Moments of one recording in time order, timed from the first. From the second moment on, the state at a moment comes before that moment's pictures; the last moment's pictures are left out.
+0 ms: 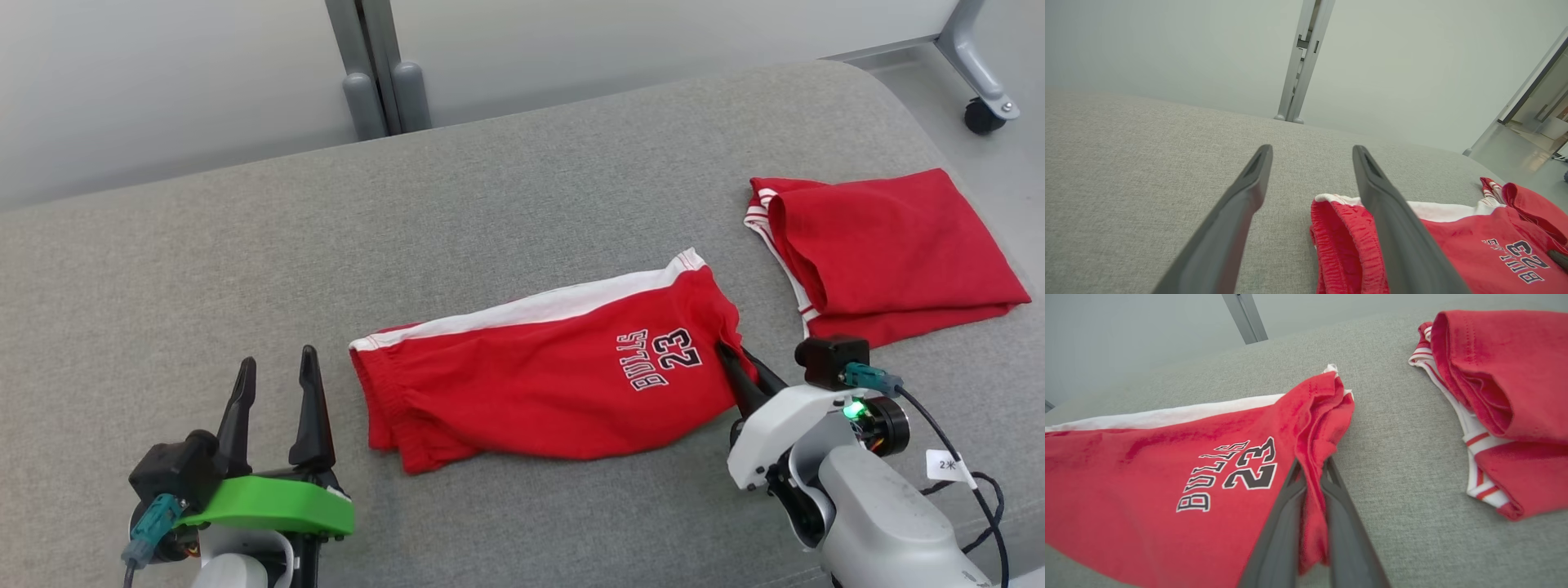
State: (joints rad) left arm -0.10 0.05 -0.09 0.24 -0.42 -0.09 -0.26; right arm -0.51 -0.12 0.39 0.86 0.54 0.13 -0.26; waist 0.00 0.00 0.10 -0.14
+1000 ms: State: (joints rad) left arm -0.11 0.05 -0.16 0.23 -0.48 -0.08 -0.26; right arm -0.61 -0.05 0.75 0.58 0.54 0.13 -0.11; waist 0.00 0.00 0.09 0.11
